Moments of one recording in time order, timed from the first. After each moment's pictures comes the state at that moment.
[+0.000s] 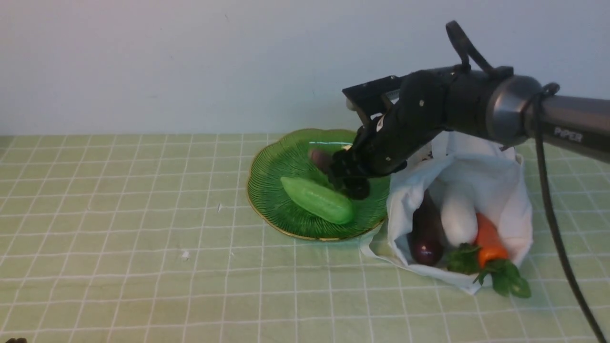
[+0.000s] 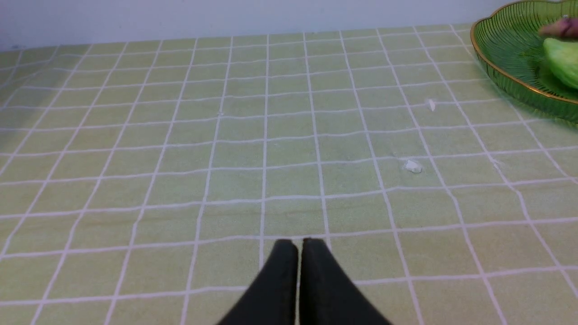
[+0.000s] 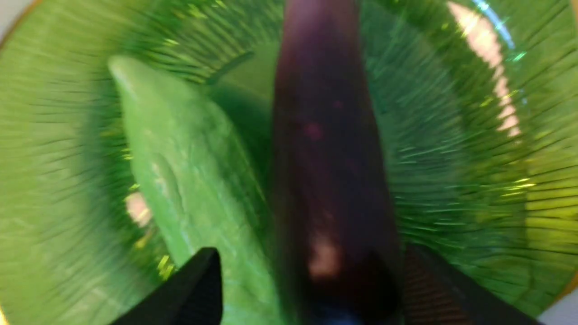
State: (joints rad) right arm 0.47 2.10 -1.64 0.14 0.75 -0.11; left arm -0.01 -0.01 0.03 0.04 0.37 -0.04
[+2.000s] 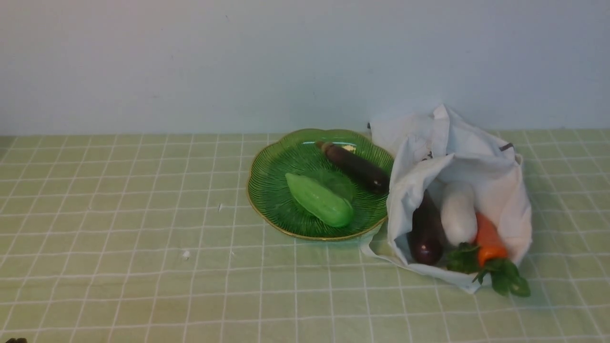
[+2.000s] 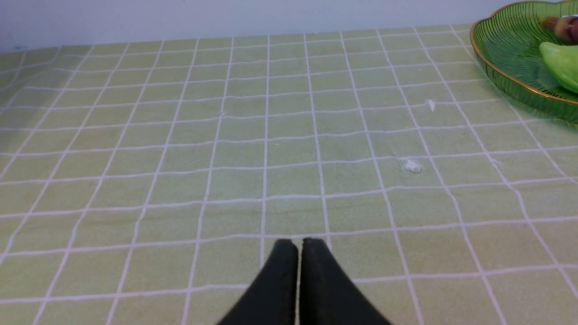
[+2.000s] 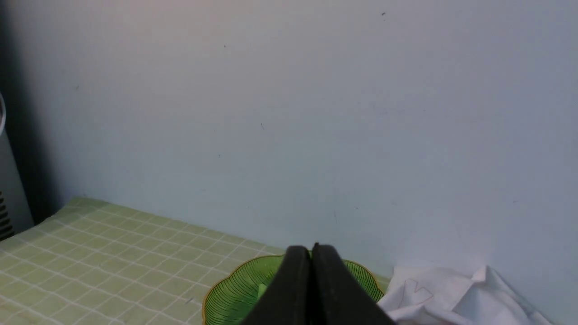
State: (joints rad) right arm 0.47 0.33 -0.42 0.13 0.22 -0.08; left arm -0.01 -0.01 0.03 0.04 0.37 -0.04
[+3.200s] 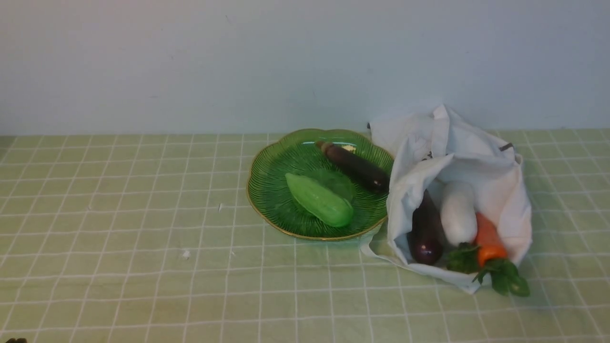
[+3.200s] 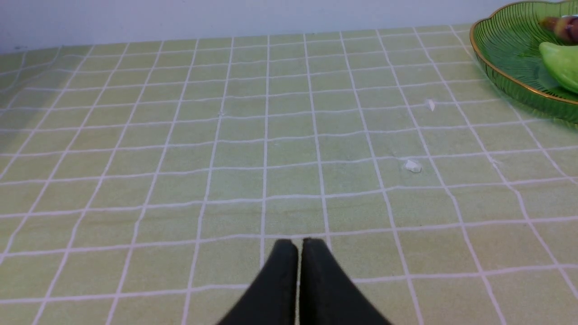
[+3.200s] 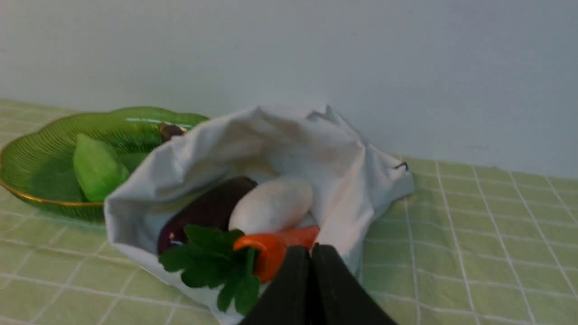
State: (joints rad) right arm 0.13 0.01 0.03 0.03 0.26 -0.08; left arm -0.01 -0.01 0.03 0.04 0.37 -0.04
